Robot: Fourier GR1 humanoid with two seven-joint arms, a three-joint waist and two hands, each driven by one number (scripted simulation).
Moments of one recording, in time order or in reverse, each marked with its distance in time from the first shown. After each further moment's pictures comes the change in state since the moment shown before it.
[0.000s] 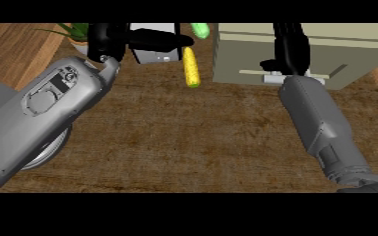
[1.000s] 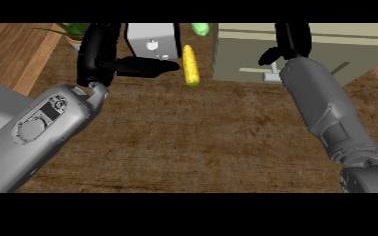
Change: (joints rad) left arm 0.187 0.037 0.018 -0.131 -0.046 -0.013 -0.058; right arm -0.166 -0.035 -0.137 0.173 -0.120 0.082 -0.200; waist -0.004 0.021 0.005
